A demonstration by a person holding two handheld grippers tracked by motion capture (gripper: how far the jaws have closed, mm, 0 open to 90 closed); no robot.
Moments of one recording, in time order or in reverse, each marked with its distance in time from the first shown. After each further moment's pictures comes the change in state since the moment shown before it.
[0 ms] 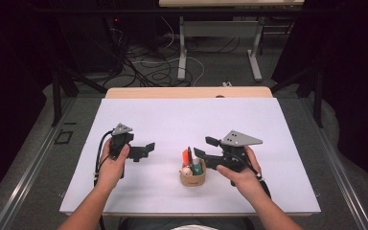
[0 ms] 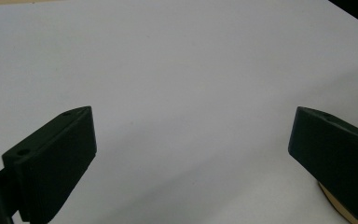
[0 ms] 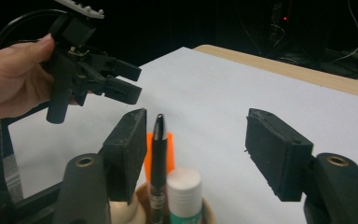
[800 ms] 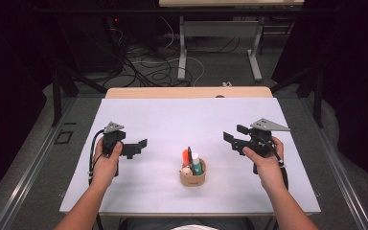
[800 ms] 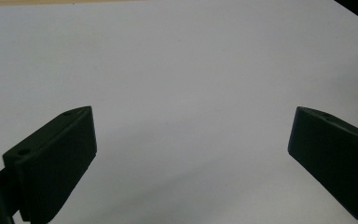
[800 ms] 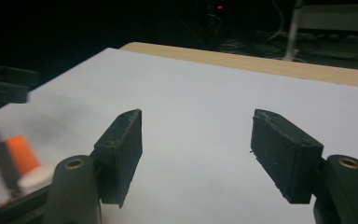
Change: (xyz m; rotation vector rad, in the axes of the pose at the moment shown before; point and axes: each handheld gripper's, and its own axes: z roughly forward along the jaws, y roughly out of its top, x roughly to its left) left arm 0.024 -0.002 -0.007 -0.017 0.056 -0.041; right arm -0.082 -0.008 -0.030 0.001 -0.233 0.103
